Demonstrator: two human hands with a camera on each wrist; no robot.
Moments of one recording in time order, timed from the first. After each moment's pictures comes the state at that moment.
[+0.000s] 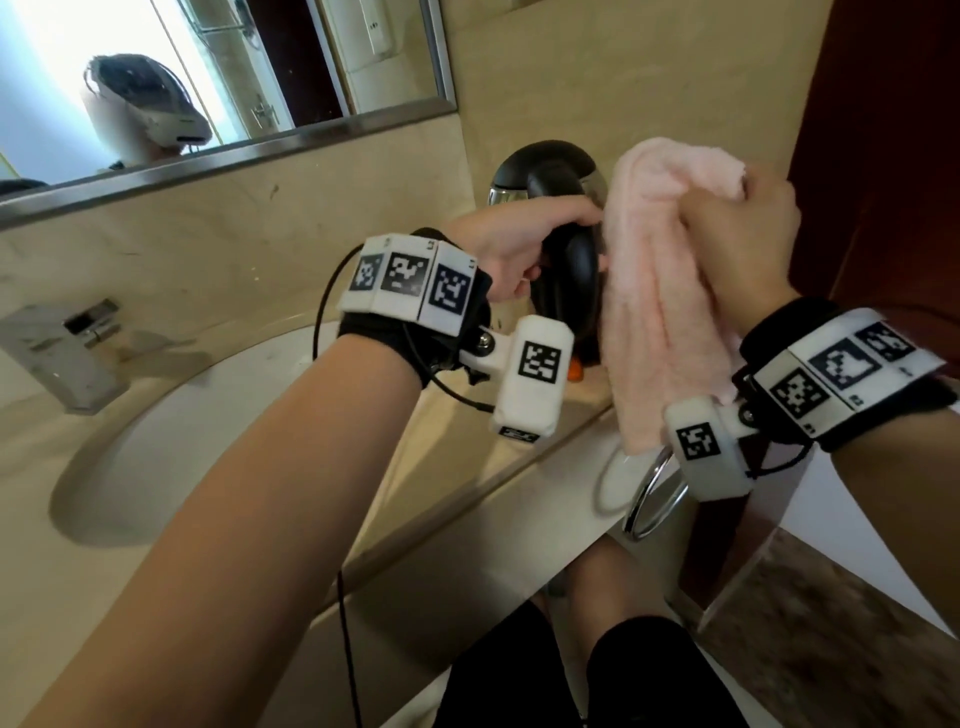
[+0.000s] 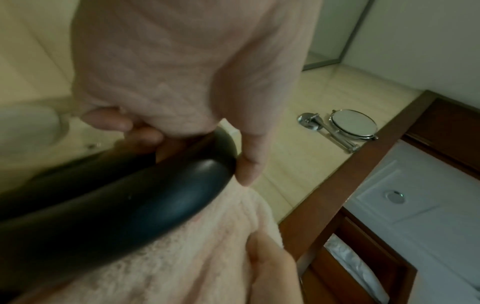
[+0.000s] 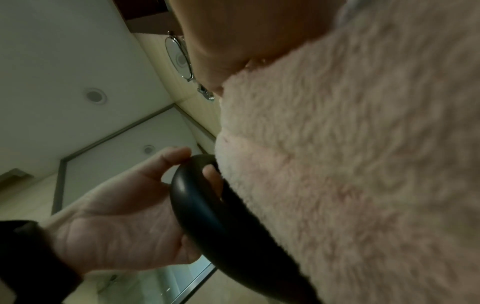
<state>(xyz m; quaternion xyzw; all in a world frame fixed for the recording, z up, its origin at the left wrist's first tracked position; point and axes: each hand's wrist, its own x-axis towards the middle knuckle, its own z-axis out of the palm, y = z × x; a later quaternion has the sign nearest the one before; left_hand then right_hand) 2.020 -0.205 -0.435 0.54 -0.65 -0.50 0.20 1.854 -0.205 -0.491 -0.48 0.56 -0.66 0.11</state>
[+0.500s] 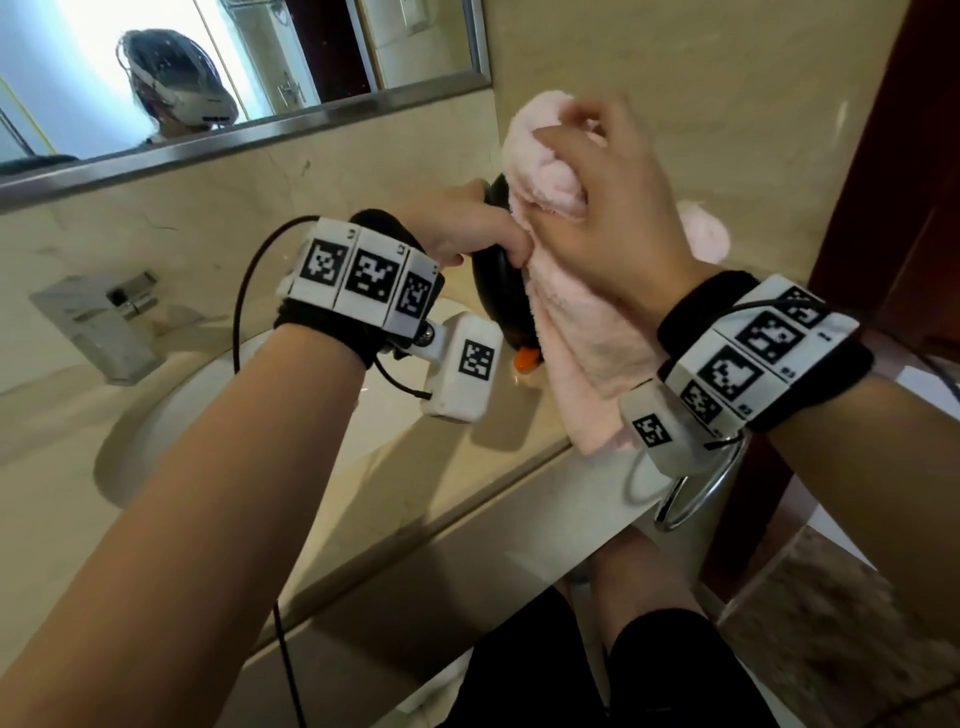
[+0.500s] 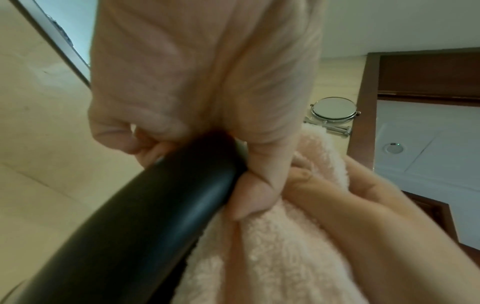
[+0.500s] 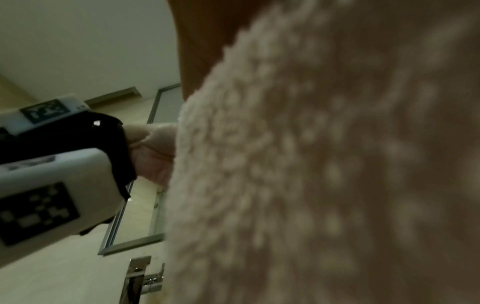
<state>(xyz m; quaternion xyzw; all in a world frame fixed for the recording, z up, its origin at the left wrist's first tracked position) 2.081 -0.192 -0.429 0.63 -0.67 -0.32 0.20 1.950 -0.196 -0.474 -0.74 0.43 -0.51 -0.05</state>
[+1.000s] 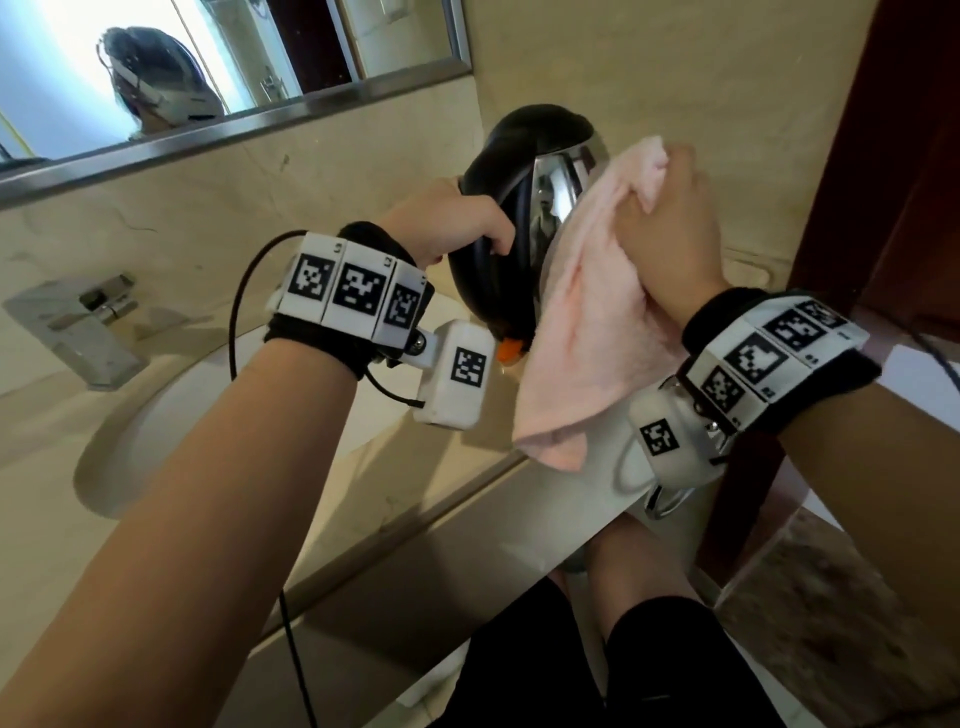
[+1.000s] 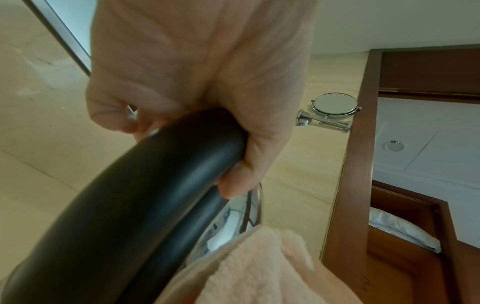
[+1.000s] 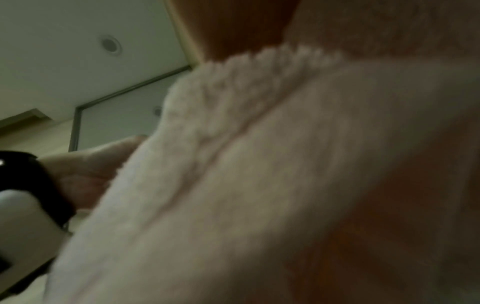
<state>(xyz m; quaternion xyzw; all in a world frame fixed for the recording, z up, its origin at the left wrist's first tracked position) 2.079 -0.193 -0.441 0.64 -0.68 -0.26 0.26 1.905 -0.223 -0.514 -0.58 0.60 -0.55 0.10</state>
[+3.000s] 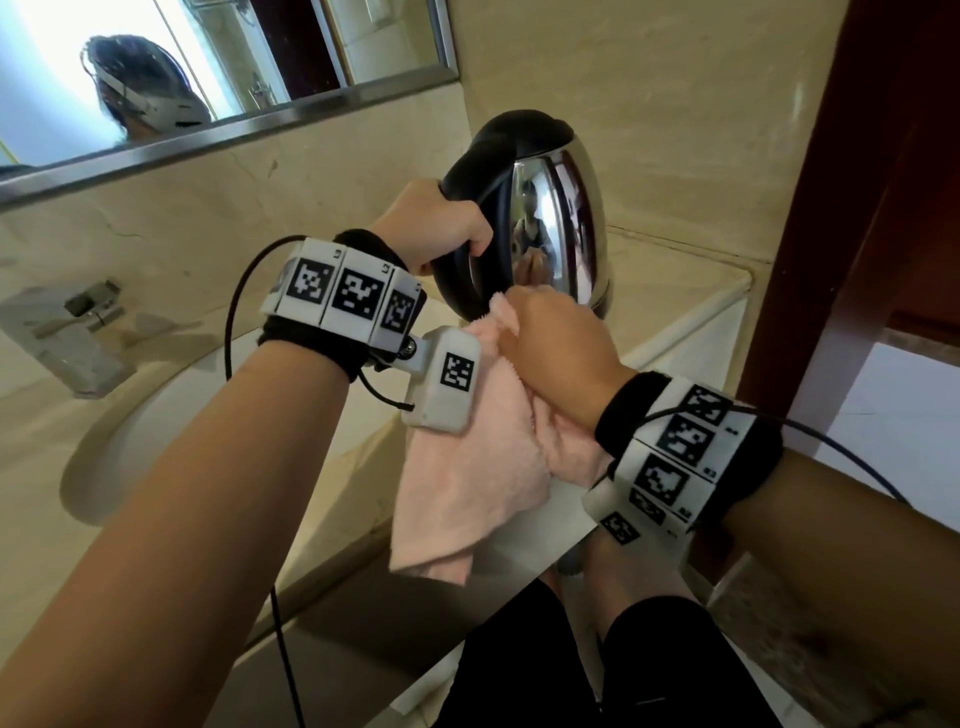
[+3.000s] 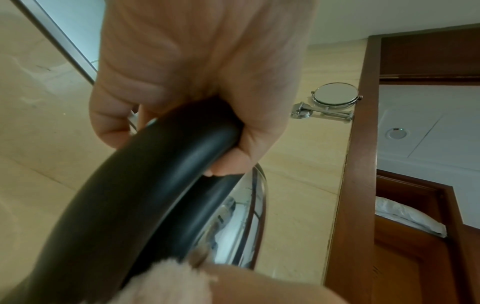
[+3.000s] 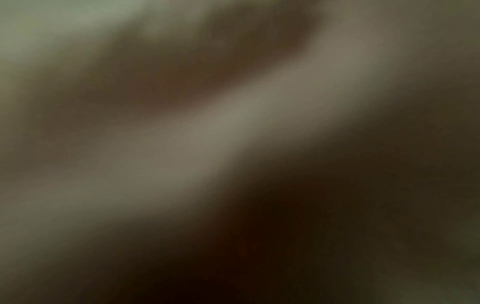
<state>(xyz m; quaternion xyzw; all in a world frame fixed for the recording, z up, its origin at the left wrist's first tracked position) 2.077 -0.193 -0.441 0.64 -0.67 -0.24 0.29 1.969 -0.169 -0.545 -0.75 0.56 -0.33 0.08</state>
